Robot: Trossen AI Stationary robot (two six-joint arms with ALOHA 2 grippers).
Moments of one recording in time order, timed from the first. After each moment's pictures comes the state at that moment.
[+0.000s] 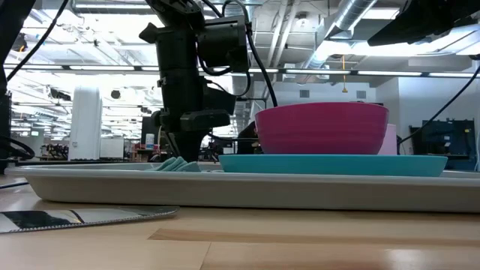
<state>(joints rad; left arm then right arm) -0.06 1.93 1.26 -0.75 -0.26 -0.62 0.59 0.84 0.61 -0.40 0.81 0.21</state>
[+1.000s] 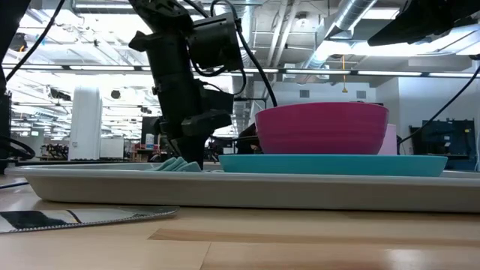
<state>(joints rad) -0.06 1.92 1.14 -0.57 -0.28 -0.64 0.59 0.84 0.61 -0.40 0.81 0.21</state>
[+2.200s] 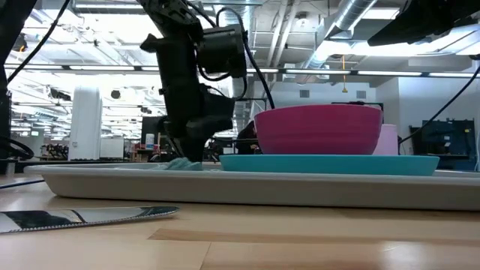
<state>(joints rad) -0.02 1.91 1.20 -0.65 -0.27 -0.62 0.59 0.84 0.61 -0.40 0.81 0.21</state>
